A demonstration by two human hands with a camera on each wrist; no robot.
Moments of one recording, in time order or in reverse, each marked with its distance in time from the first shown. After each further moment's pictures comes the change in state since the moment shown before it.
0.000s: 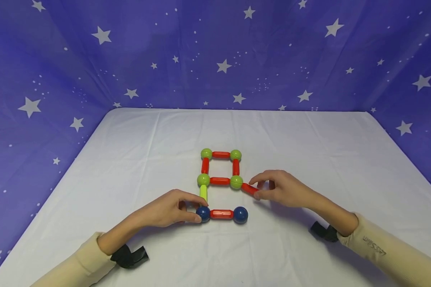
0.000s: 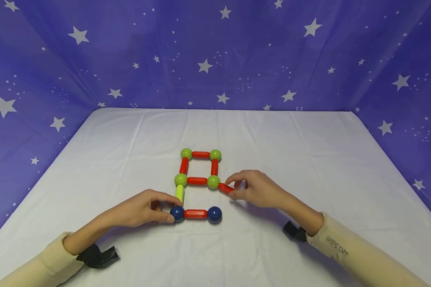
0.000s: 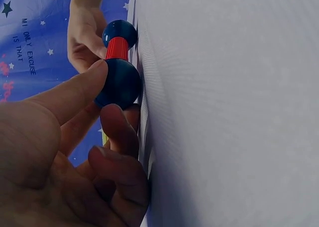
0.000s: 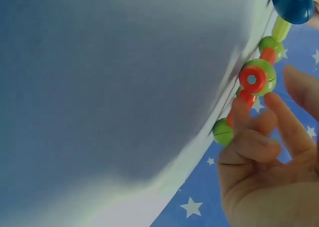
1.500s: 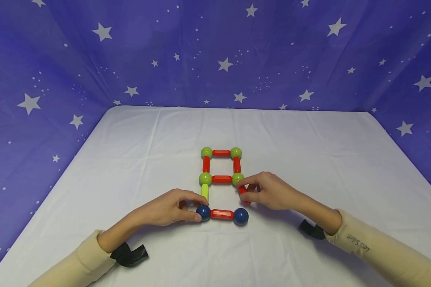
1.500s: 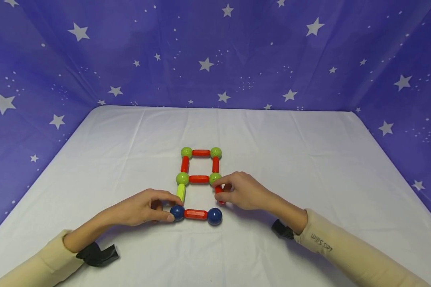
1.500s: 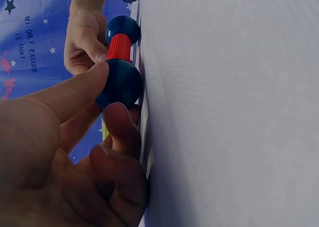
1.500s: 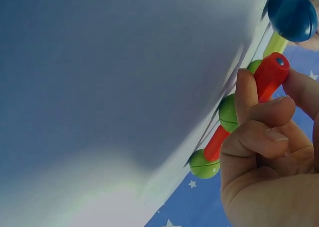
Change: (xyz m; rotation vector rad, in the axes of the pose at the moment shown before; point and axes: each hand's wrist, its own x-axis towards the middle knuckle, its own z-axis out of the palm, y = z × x) left_hand 0.000 -0.003 -0.001 -0.031 -0.024 -0.003; right_hand 0.021 -0.019 0.020 -0.025 -0.097 0.031
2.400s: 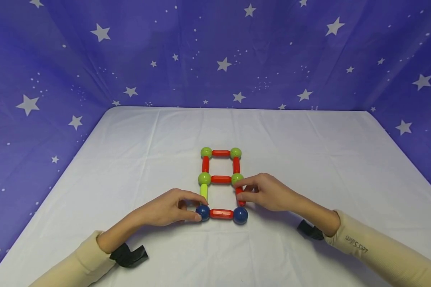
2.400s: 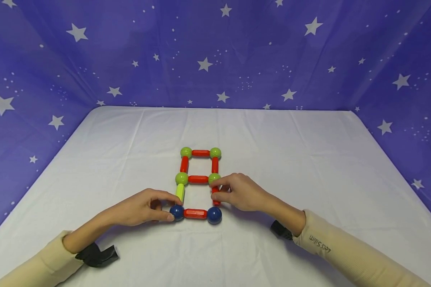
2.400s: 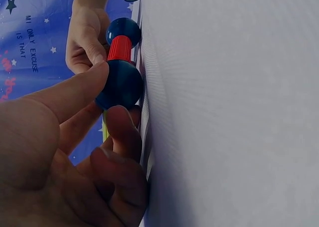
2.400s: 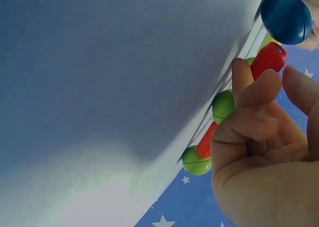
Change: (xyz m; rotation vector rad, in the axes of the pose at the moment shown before) left_hand 0.001 0.001 0.000 0.007 0.012 0.010; right_hand -0.001 0.000 0.004 0.049 0.017 -0.026
